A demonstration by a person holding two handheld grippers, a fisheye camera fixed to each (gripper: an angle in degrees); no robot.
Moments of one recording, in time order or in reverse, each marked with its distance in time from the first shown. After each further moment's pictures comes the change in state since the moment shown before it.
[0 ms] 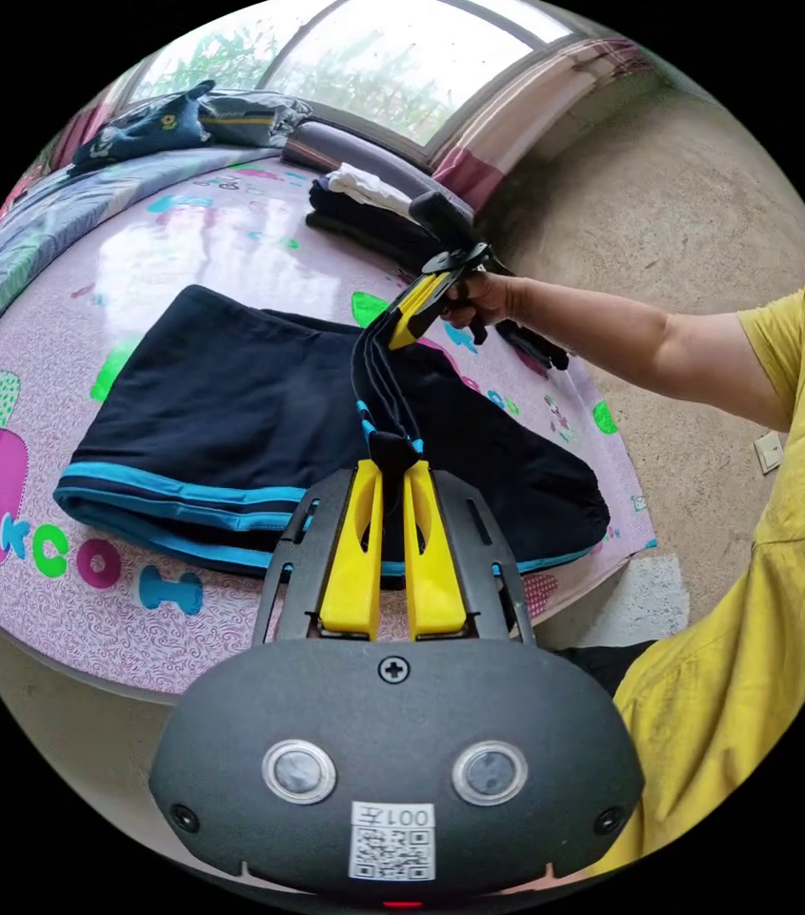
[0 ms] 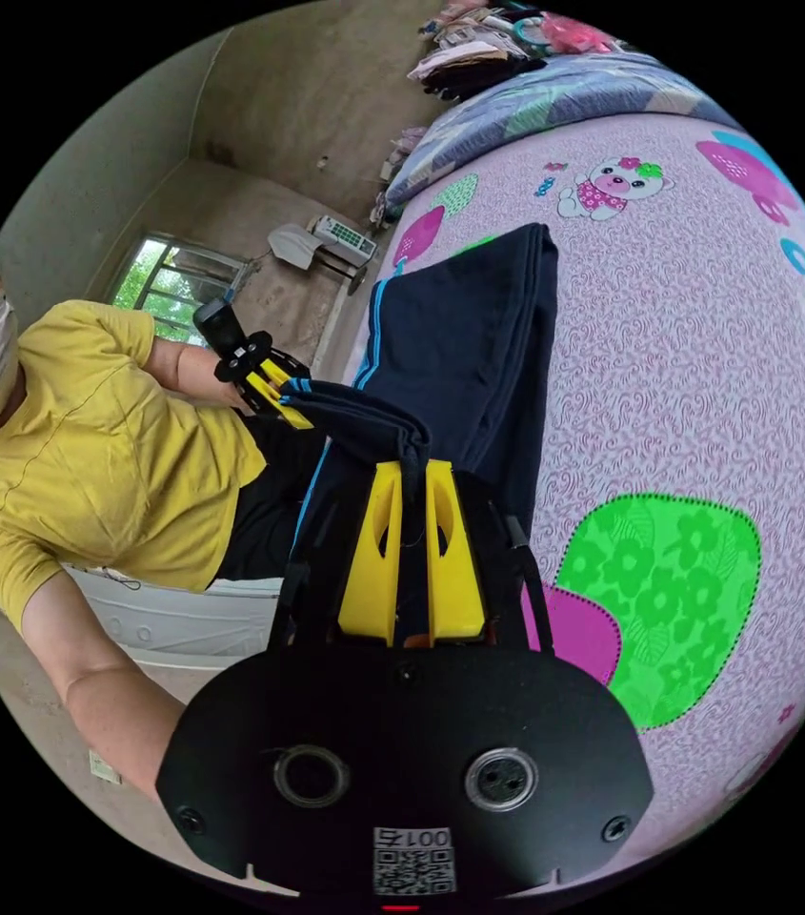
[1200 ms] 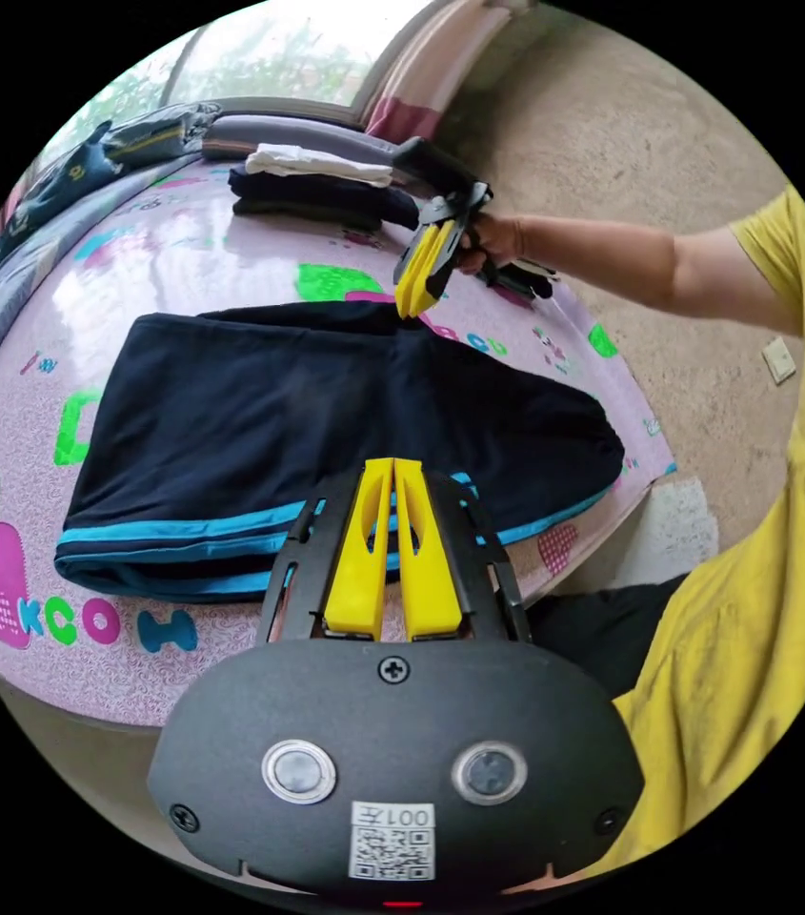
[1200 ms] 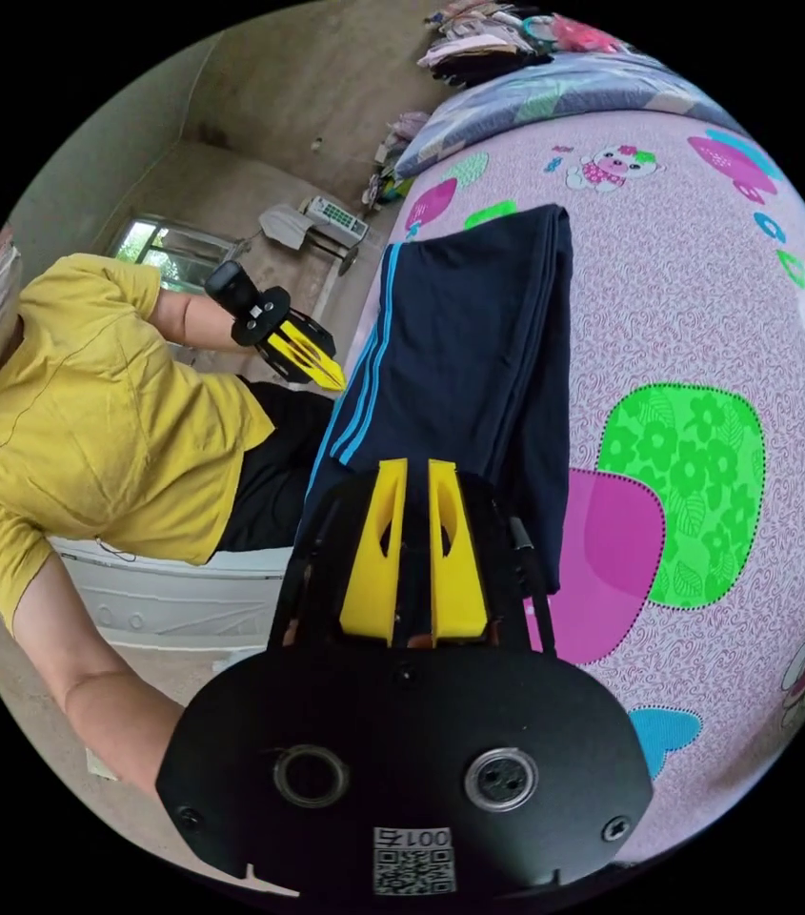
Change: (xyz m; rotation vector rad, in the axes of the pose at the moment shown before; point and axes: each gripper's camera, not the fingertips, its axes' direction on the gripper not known) left arm 0.062 -0.022 0.045 -0.145 -0.061 0.239; right arm -0.073 -0.051 -0.020 -0.048 0.054 0.000
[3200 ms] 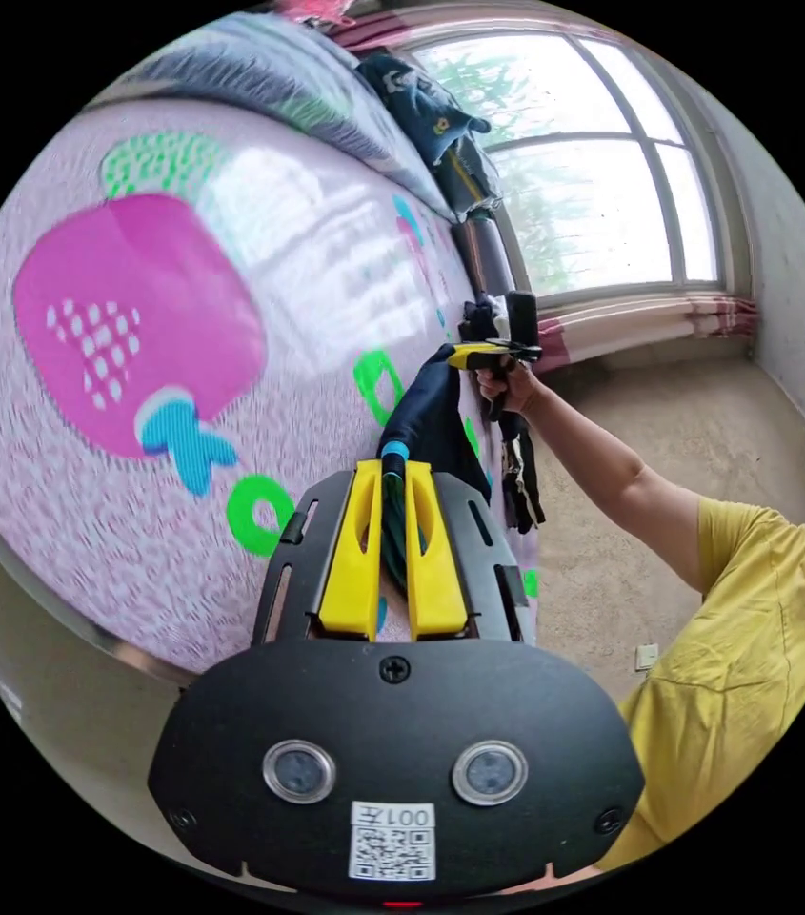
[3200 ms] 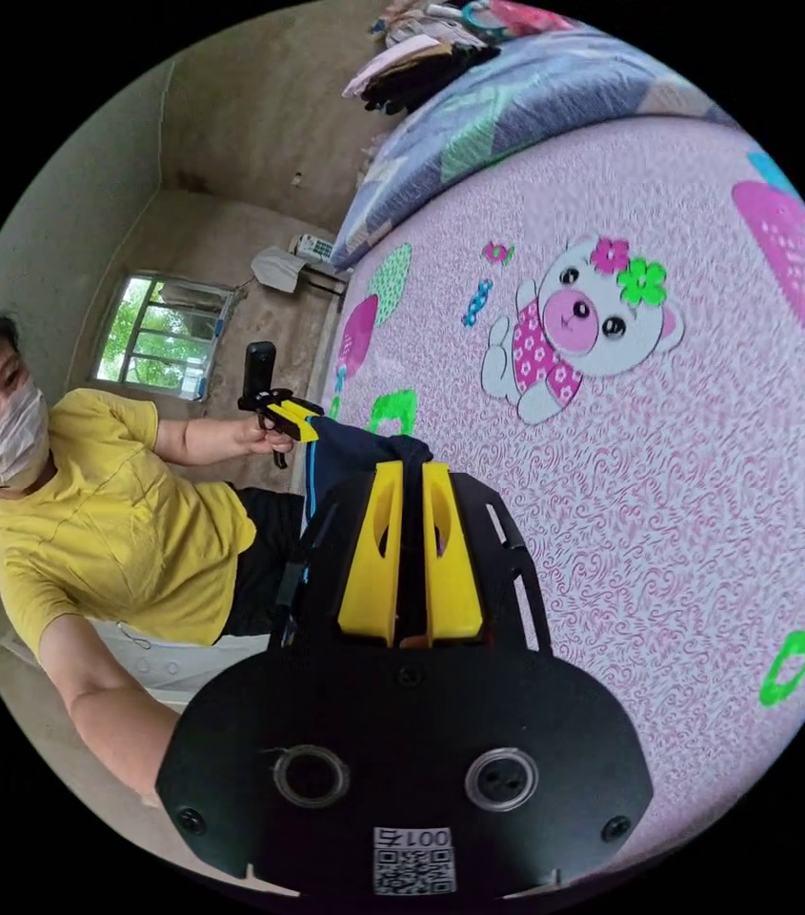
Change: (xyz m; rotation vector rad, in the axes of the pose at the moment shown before) left arm -0.285 0.187 -0.146 0.399 0.340 -0.804; right arm 0.072 -0.240 -0.094 0.037 -0.087 0.074
